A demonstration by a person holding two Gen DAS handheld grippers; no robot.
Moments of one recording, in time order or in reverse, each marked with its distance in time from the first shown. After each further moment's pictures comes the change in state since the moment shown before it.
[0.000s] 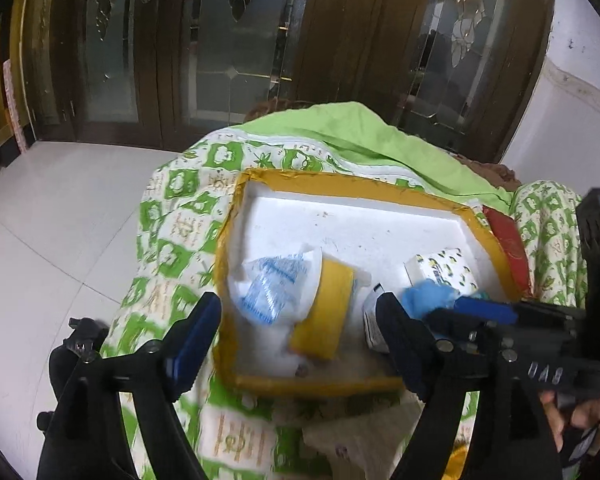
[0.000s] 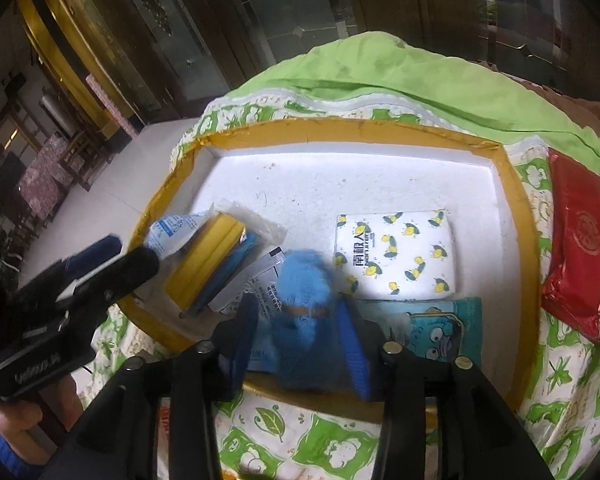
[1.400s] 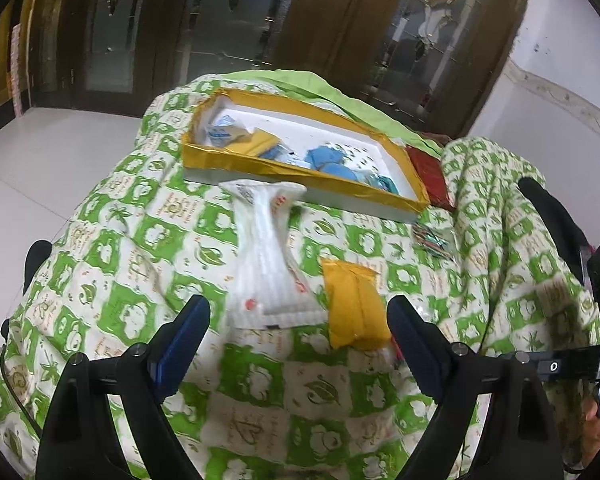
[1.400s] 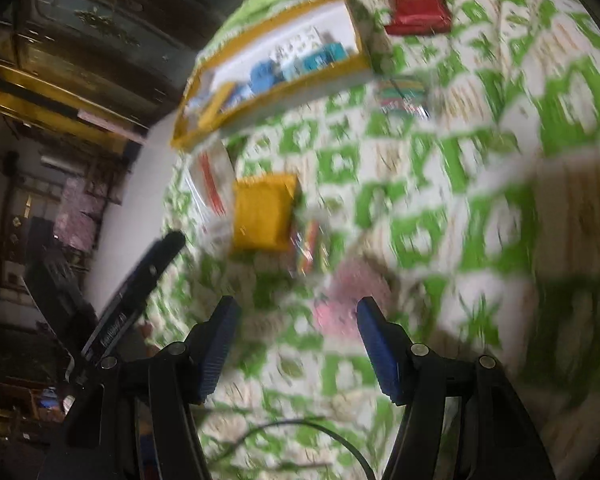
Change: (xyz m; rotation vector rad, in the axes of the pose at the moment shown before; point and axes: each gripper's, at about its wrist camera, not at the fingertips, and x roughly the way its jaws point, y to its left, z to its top) left arm -0.096 -0.055 -0.146 -0.048 0.018 -0.101; right arm -0.144 -0.033 -0.196 0.319 0.214 0.142
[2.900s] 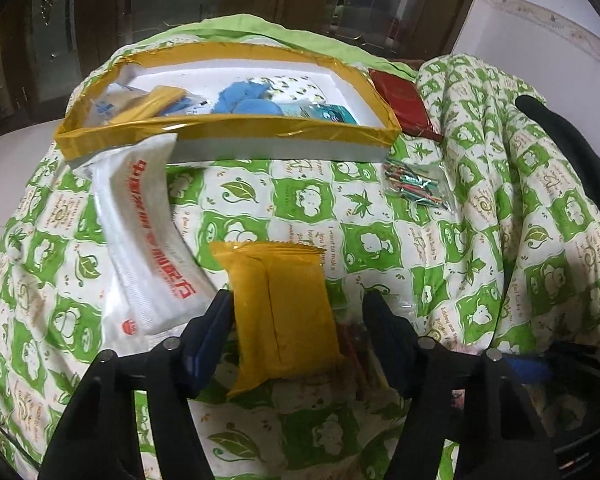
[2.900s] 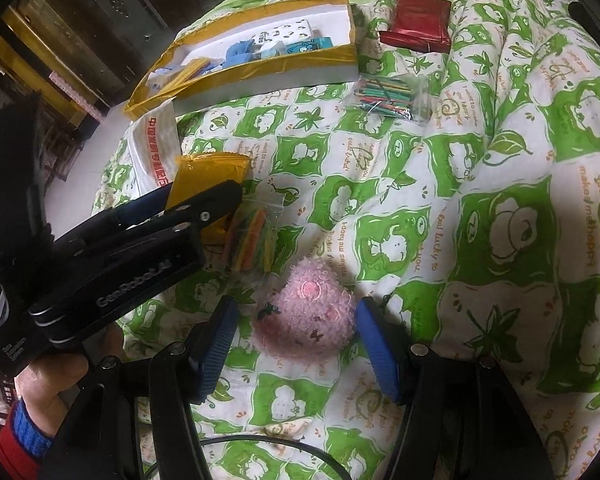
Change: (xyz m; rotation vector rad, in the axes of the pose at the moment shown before) left arm 0.081 -0.061 0.002 0.161 0.190 -0.008; right arm 0.043 0.004 -0.004 -0.157 -0.076 -0.245
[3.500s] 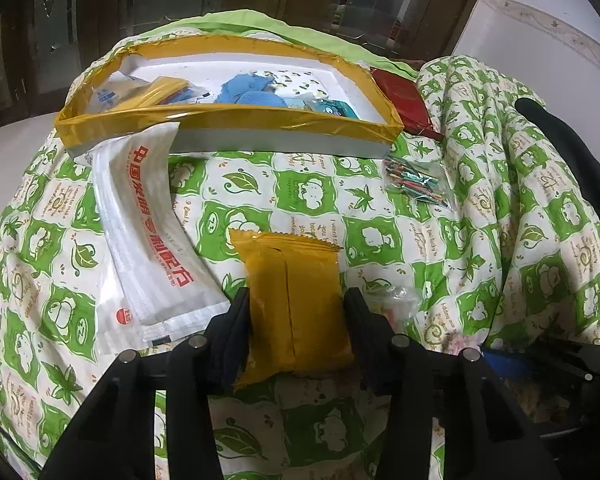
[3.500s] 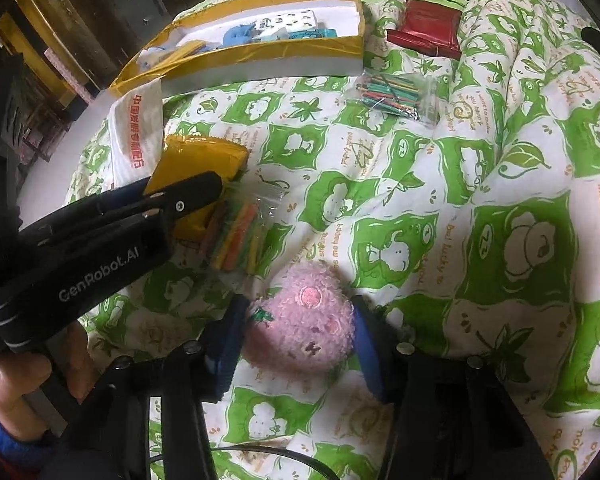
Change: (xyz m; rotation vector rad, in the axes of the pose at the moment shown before) left arm -0.003 0.005 -0.004 -0.022 0.003 -0.020; right arm 0.021 0.007 0.004 -0.064 -0.005 -0.085
